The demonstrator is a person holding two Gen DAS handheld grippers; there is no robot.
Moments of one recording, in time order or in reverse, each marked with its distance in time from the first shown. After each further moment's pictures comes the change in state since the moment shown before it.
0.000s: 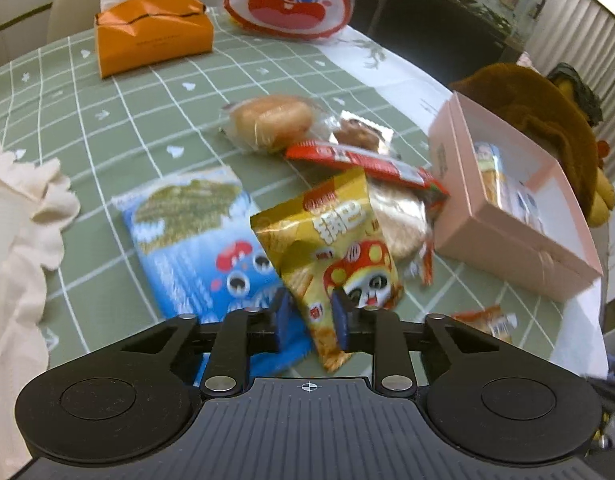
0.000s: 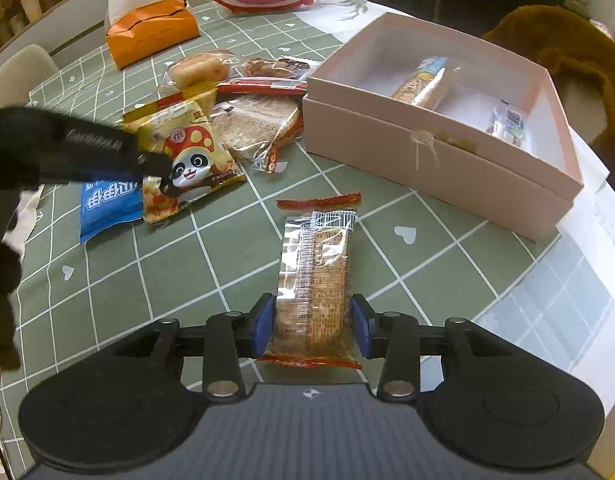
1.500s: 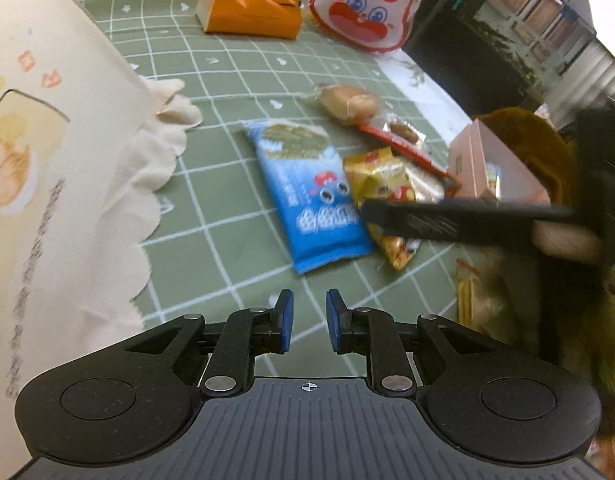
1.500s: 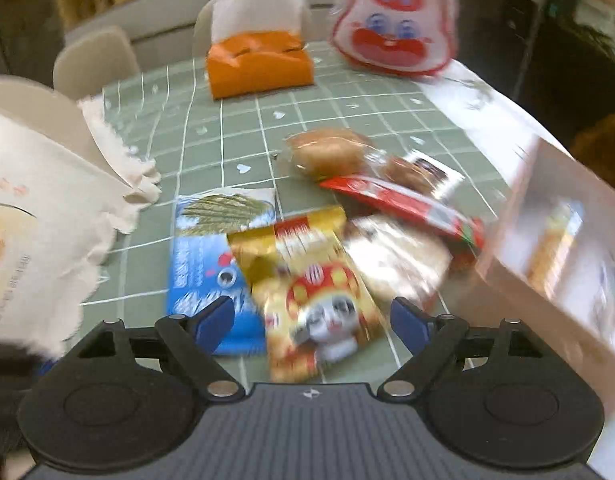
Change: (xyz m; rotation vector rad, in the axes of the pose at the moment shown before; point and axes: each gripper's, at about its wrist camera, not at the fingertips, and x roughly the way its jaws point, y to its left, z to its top) left arm -0.079 0.057 -0.064 -0.217 -0.015 -0.026; right arm 0.040 0.097 0.088 -0.287 -0.073 0.111
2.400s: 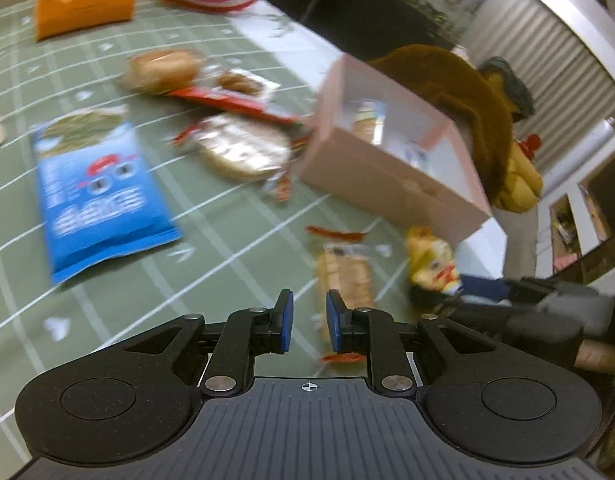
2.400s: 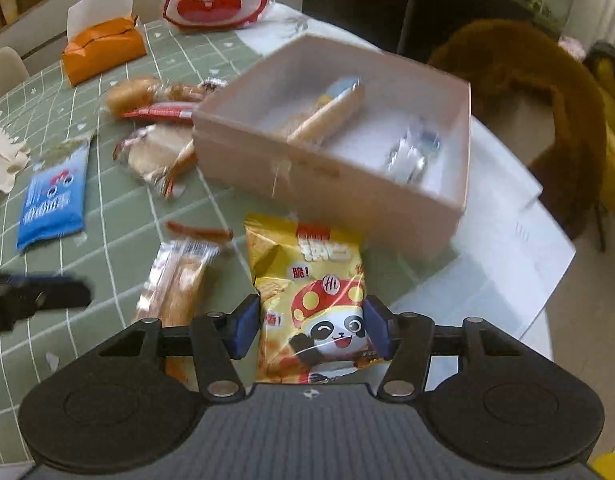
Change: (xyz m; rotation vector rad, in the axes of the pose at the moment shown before) left arm 0.056 -0.116 -0.011 0.209 0.067 -0.201; right arm -0.083 -0.120 -0.125 0.247 0.037 -0.222
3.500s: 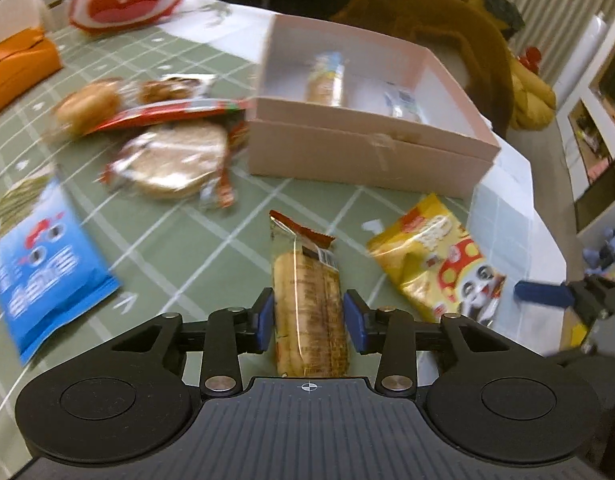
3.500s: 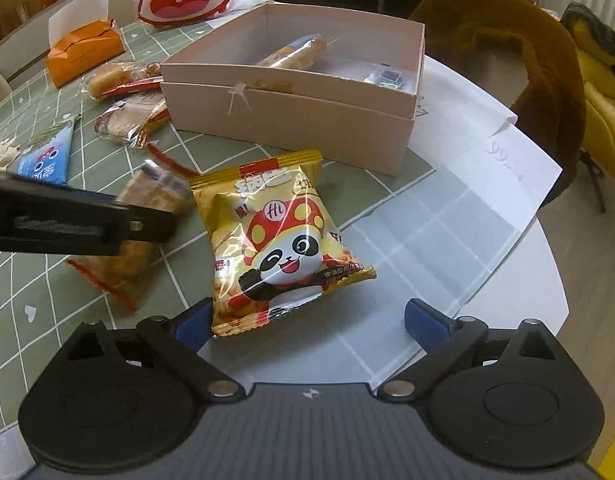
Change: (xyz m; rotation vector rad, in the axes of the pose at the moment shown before) left arm 0.044 -0.041 0.003 0.252 0.087 0.136; right arm 0.003 -0.024 -0.051 0.107 -0.011 0.012
